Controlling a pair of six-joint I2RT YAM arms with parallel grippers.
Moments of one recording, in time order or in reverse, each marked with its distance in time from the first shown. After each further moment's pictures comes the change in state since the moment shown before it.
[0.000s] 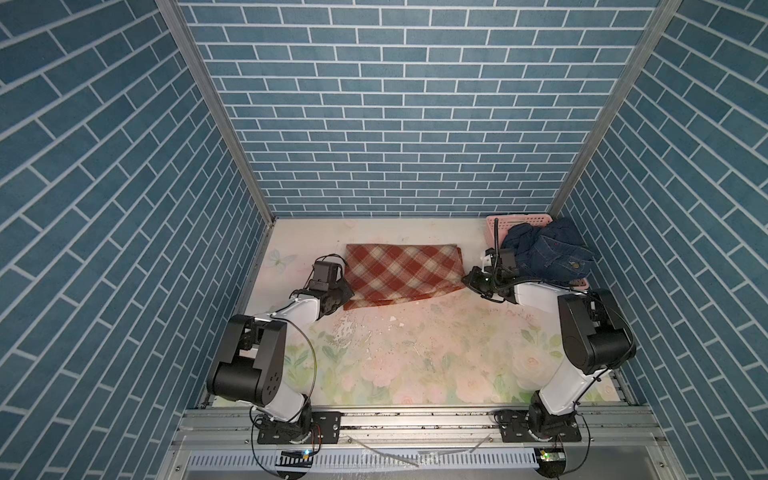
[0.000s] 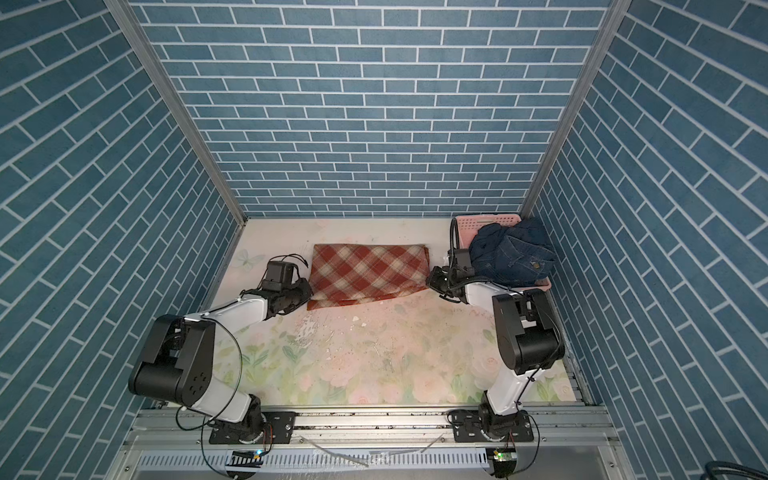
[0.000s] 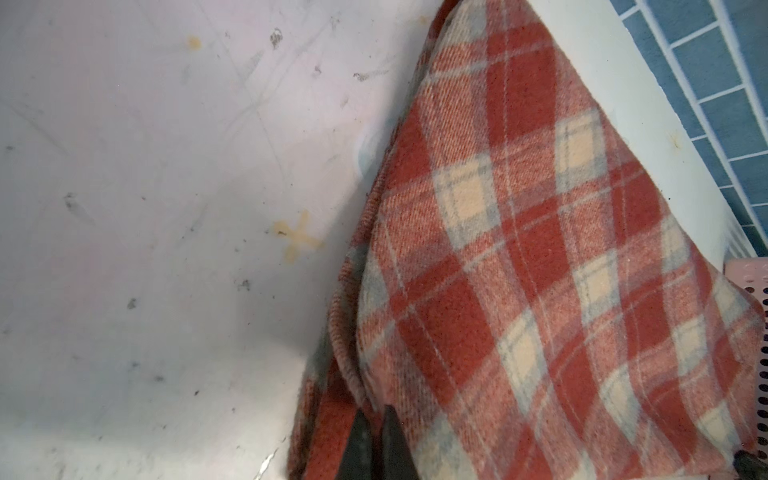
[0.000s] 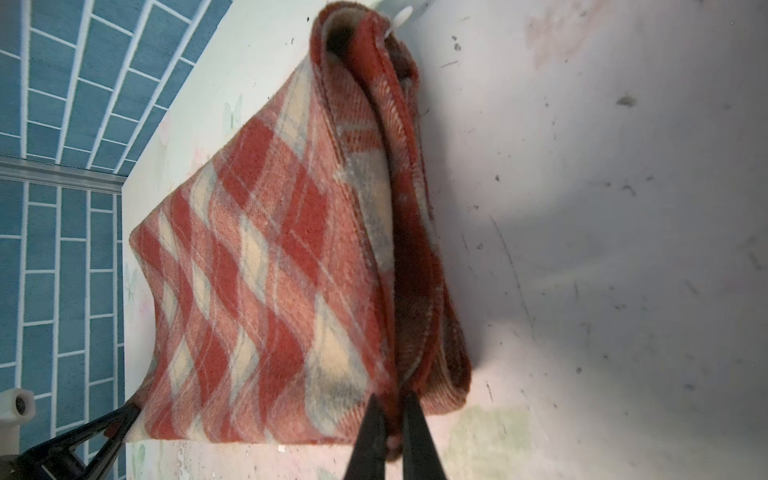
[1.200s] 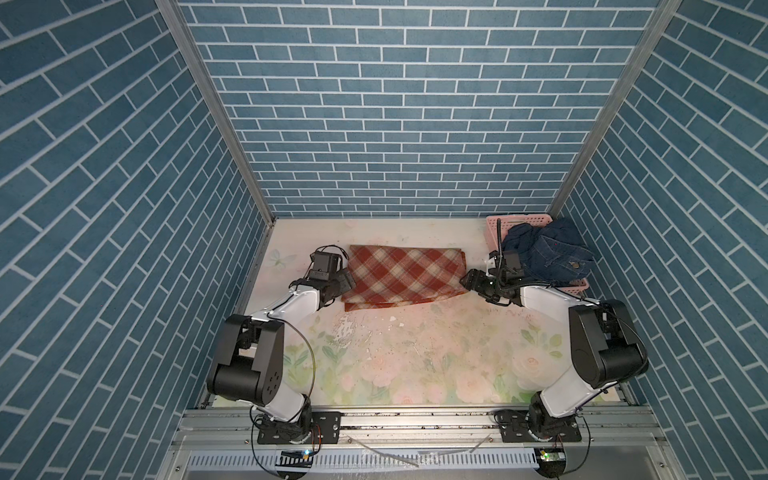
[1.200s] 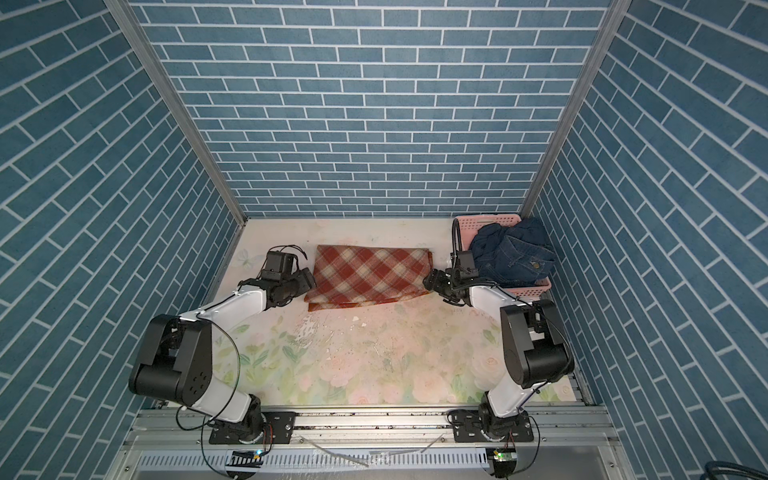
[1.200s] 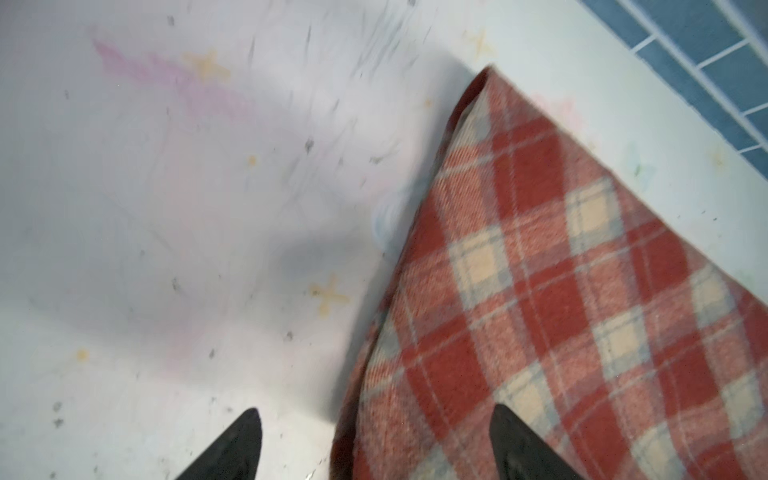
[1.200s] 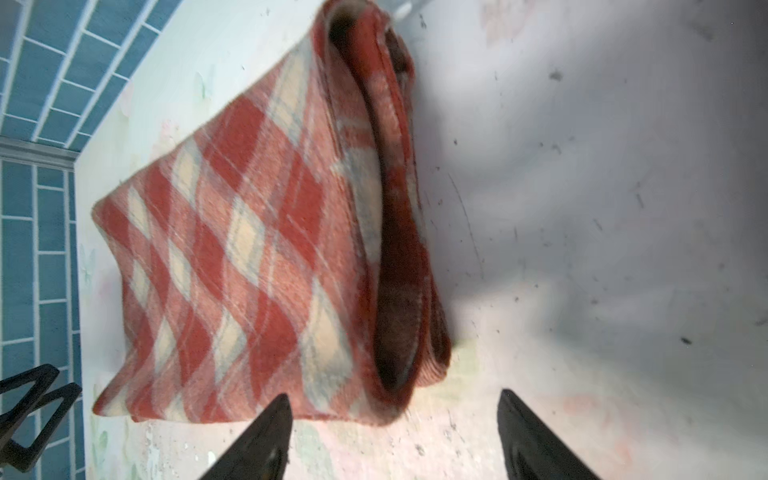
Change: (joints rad) left arm 0.000 0.019 0.160 -0.145 -0.135 0.112; right arm -0.009 -0.093 0.005 -0.153 0.041 -0.081
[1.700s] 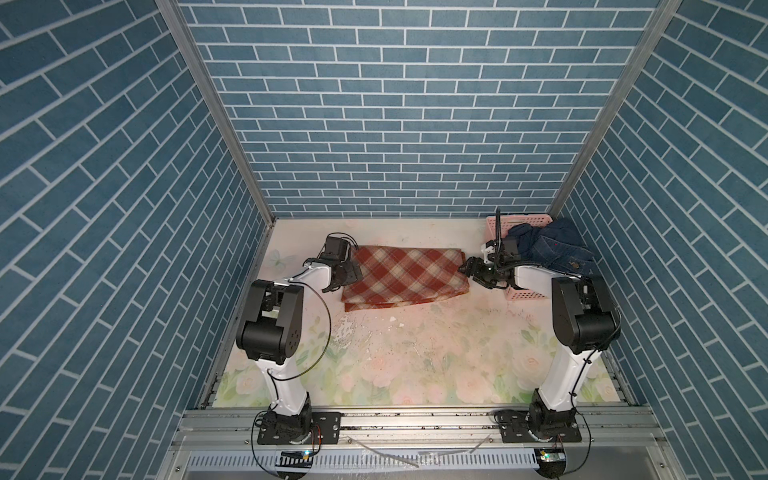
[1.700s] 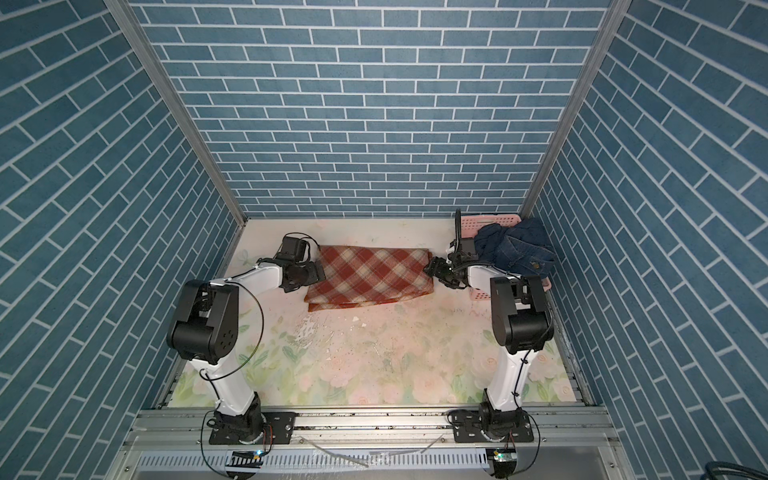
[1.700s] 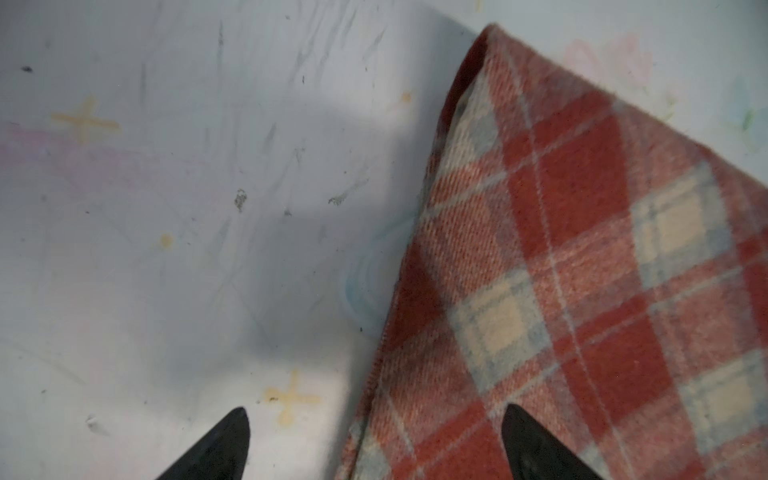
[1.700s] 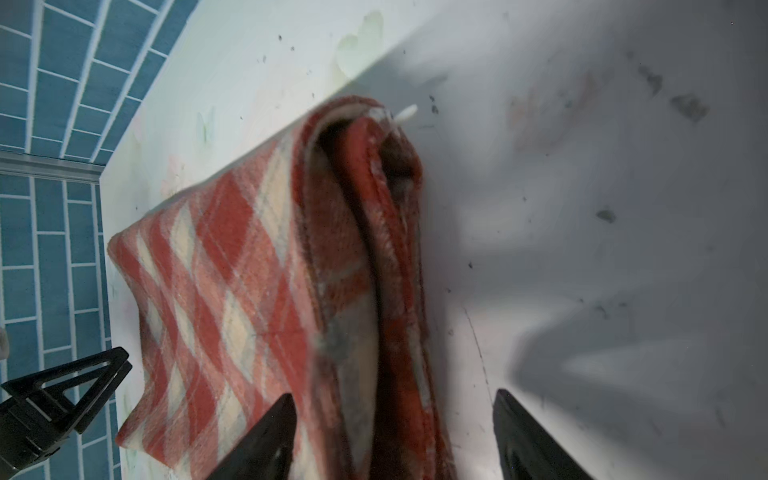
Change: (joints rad) left arm 0.000 0.289 0.238 -0.099 0.009 0.139; right arm -0.060 0.270 0.214 -0.005 -0.138 -0.047
